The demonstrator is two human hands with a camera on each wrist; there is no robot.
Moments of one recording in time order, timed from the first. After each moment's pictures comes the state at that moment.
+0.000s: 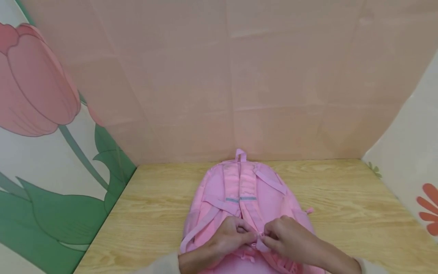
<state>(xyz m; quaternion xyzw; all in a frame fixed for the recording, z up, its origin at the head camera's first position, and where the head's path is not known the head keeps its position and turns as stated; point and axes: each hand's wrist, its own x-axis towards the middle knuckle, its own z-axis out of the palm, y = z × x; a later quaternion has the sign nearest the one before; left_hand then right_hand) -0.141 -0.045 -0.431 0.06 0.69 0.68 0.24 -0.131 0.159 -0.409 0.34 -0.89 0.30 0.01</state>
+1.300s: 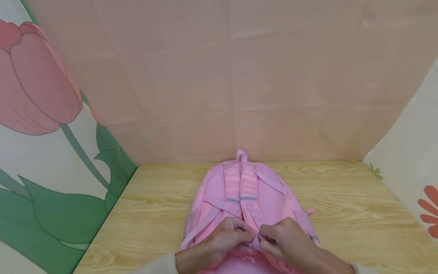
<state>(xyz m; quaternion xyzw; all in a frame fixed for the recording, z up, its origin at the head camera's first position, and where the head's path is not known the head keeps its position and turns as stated) -0.139 -0.051 -0.428 0.02 0.66 0.69 0.28 -0.135 0.146 -0.425 0.44 -0.80 0.28 0.30</state>
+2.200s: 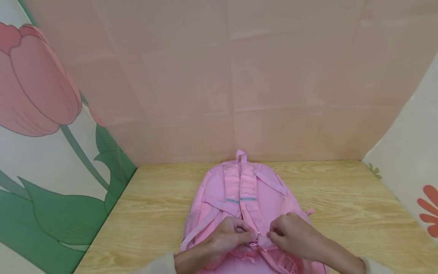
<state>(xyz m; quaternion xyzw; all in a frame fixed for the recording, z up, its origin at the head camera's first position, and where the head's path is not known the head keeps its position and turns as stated) -0.140 -0.051 -0.425 0.04 0.66 0.70 0.29 -0.137 0.169 -0.406 0.31 -0.91 0.29 0.01</state>
